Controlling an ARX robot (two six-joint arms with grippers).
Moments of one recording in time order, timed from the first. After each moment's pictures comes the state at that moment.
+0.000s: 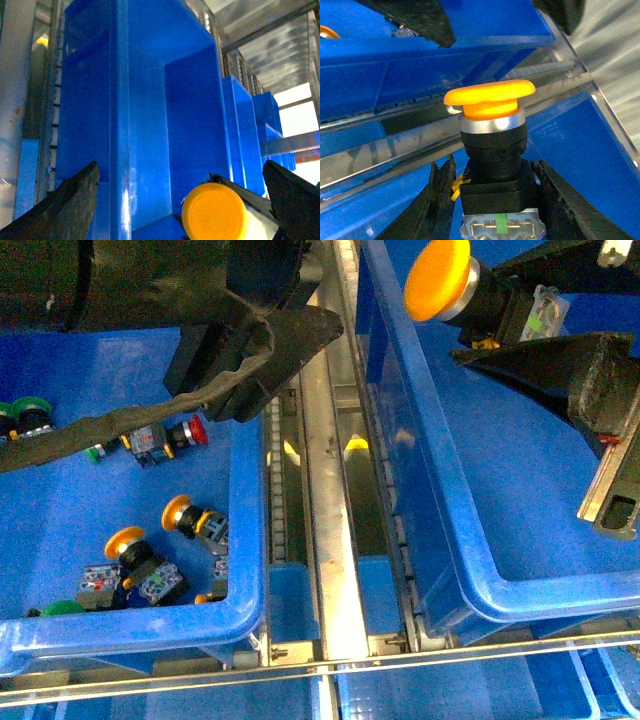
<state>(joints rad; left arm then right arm) -0.57 1.59 0.74 0.66 0.22 -0.89 0.28 1.31 0.50 0.49 -0.35 -0.91</state>
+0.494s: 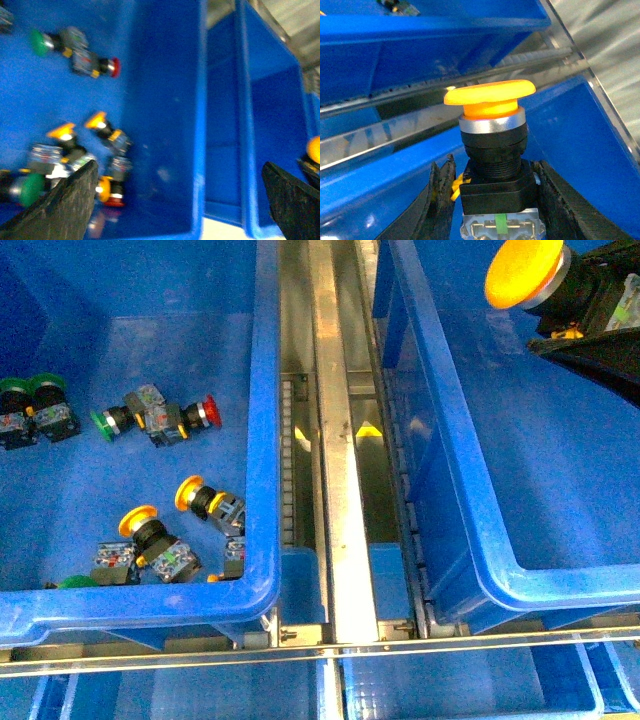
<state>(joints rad) -0.21 0.82 0.32 0.14 0.18 -0.65 0.23 1.26 0.49 0.43 -0.35 -0.94</state>
